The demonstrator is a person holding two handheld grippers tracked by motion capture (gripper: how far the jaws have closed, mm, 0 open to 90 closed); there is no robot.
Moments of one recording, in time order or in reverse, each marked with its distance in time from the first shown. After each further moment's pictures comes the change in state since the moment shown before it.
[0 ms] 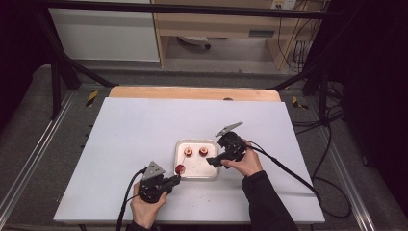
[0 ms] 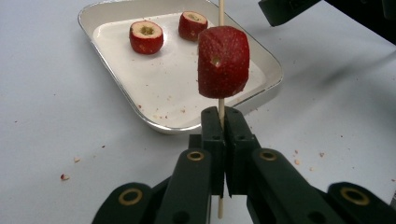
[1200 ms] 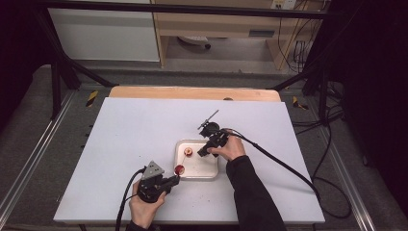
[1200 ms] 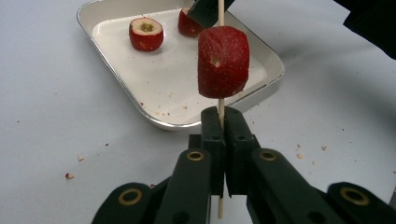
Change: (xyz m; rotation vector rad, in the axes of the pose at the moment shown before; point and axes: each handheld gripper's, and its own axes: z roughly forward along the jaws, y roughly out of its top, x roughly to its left) left arm 0.004 0.001 -0.001 0.015 -0.013 0.017; right arm -0.006 0.049 0.049 0.211 0.053 -0.073
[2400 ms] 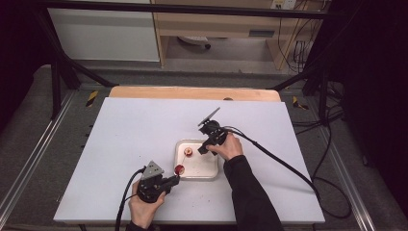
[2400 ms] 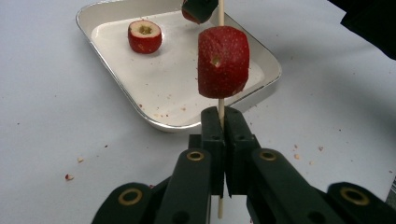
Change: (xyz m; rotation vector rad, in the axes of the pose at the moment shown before) left arm -0.002 0.000 -0.001 -0.009 -0.008 -0.003; right arm 0.002 0.004 -0.008 0.000 0.029 0.133
